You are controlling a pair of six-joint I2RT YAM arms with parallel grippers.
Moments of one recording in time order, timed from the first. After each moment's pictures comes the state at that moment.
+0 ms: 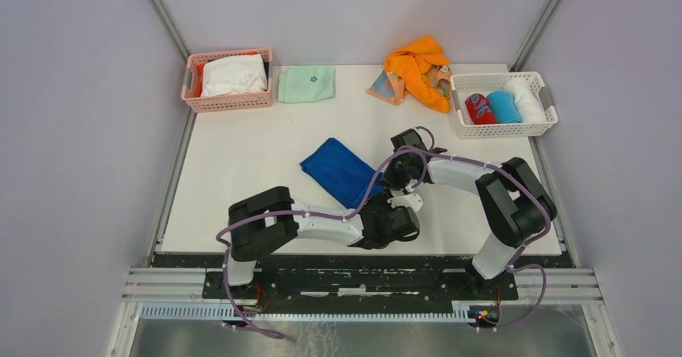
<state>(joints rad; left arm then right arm) -1.33 1.90 1.14 -0.26 -0.80 -0.13 0.54 1.69 0.90 -0.25 -0.07 1.01</state>
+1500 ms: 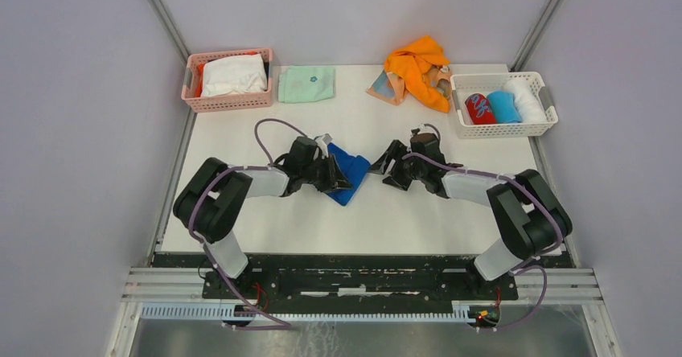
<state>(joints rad) -0.56 1.72 0.77 0.19 0.43 -0.70 0.46 1.55 0.68 0.16 -0.28 0.97</state>
